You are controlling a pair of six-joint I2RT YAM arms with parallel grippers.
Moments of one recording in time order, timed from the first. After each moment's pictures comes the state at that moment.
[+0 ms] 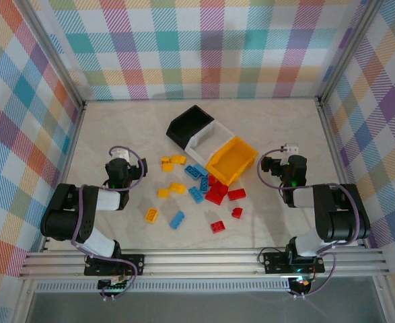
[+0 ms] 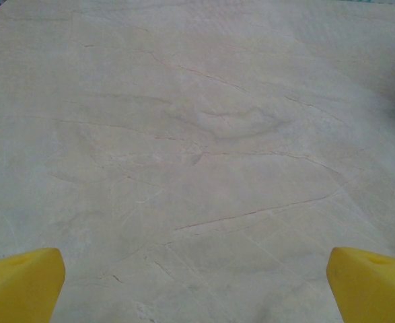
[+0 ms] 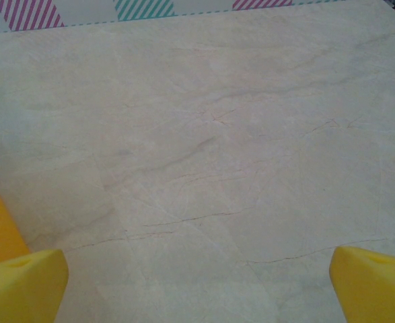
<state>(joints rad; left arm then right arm) -0.10 1.55 0.39 0.71 -0.20 -0.13 0.03 1.52 0.38 0.73 -0.01 0.07</state>
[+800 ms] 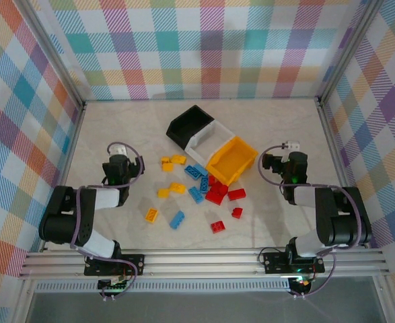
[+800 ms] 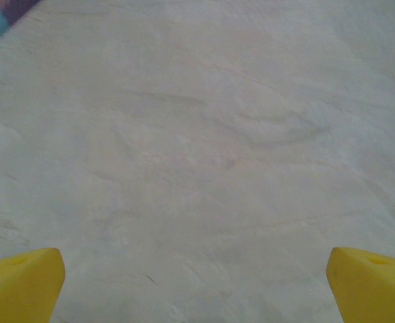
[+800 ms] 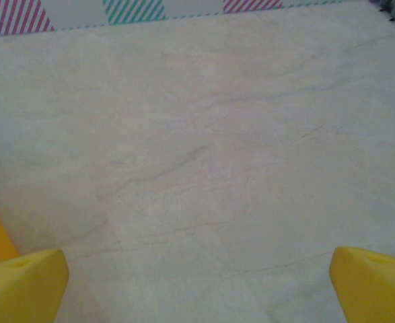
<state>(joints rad) -0.10 1.50 0.48 0.51 -0.31 -0.17 0.02 1.47 0.44 0.61 0.03 0.08</state>
